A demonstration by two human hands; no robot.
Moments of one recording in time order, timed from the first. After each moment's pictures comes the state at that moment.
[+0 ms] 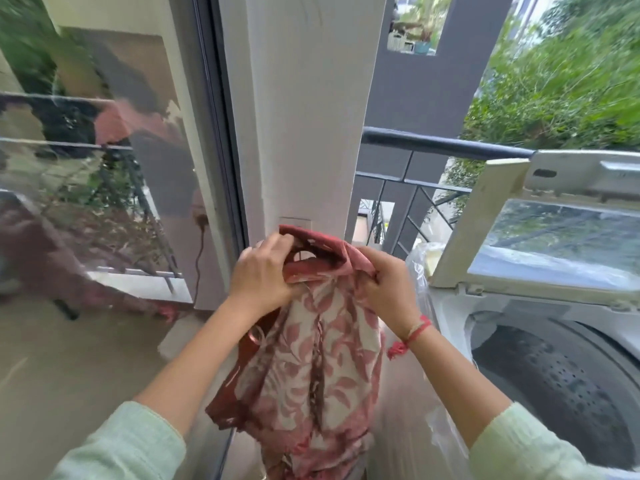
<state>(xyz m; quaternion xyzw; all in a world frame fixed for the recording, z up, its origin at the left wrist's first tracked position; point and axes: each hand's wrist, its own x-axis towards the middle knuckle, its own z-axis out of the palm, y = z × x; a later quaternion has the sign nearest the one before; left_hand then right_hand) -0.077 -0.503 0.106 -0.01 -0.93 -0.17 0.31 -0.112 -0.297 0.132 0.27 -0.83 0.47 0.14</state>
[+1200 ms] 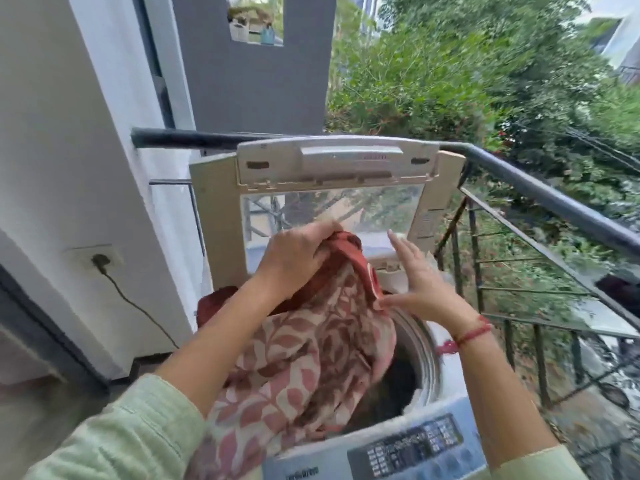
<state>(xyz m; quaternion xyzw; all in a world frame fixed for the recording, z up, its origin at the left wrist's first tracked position) -0.207 -0.079 0.179 -0.29 -0.87 -0.30 0.26 -0.160 0.148 0.180 0.05 -0.97 0.24 -0.04</state>
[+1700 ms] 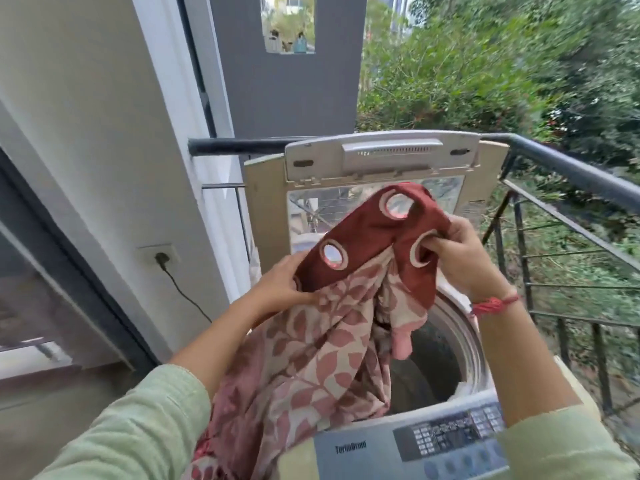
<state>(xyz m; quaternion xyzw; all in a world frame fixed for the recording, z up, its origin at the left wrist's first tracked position) -0.201 -0.174 0.113 -0.19 -0.92 -0.34 -0.02 -0.157 0.104 0.209 0.16 -0.72 0.67 0.08</state>
